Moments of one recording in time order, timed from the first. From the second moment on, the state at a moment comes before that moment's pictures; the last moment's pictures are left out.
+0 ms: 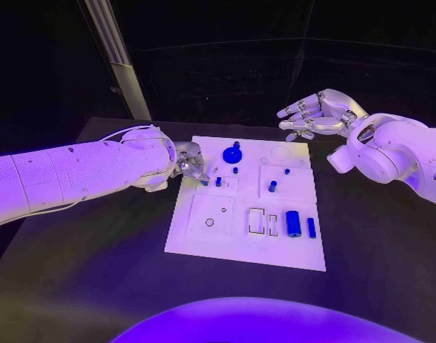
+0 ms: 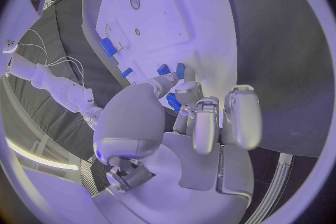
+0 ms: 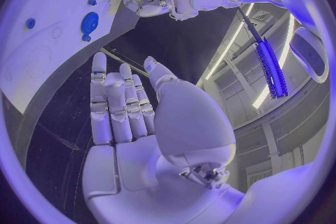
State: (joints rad) left arm 1.26 -0.75 -0.14 1.39 -1.16 0.05 -0.39; left_hand 1.15 -0.06 0.57 0.06 0.14 0.89 0.06 0.69 0.39 1.30 -0.02 1.11 0.95 1.46 -0.07 1.57 1.31 0.05 1.44 0.03 1.38 1.28; right arm 1.30 -0.72 -0.08 1.30 -0.63 -0.17 0.26; right_hand 1.36 -0.02 0.14 0.00 0.18 0.94 0.21 0.07 0.07 1.18 0.13 0.12 0.07 1.30 0.06 0.85 1.31 0.18 1.14 0.16 0.34 0.09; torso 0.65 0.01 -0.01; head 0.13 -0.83
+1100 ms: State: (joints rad) left arm 1.26 -0.73 -0.14 1.36 -1.15 0.06 -0.40; left_hand 1.05 -0.11 0.63 0.00 0.17 0.93 0.04 0.70 0.39 1.32 -0.03 1.12 0.97 1.47 -0.08 1.57 1.31 0.05 1.45 0.03 1.38 1.29; right arm 1.30 -0.72 -0.08 1.30 -0.63 -0.16 0.26; right_hand 1.36 -0.02 0.14 0.00 0.18 0.94 0.21 0.07 0.07 1.18 0.13 0.12 0.07 1.30 0.06 0.85 1.31 0.18 1.14 0.16 0.34 0.10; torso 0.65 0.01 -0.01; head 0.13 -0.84
